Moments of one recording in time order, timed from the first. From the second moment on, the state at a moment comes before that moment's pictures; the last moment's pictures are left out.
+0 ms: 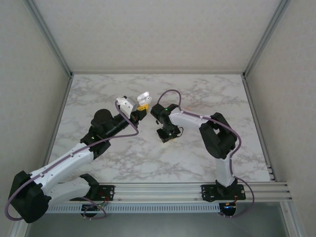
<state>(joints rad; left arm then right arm) -0.67 1.04 0.69 0.38 0.22 0.02 0.80 1.98 1.43 -0.99 0.00 0.29</state>
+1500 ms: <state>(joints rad) -0.77 1.45 0.79 0.71 0.25 -0.10 0.73 1.24 1.22 -0.35 0.00 0.64</state>
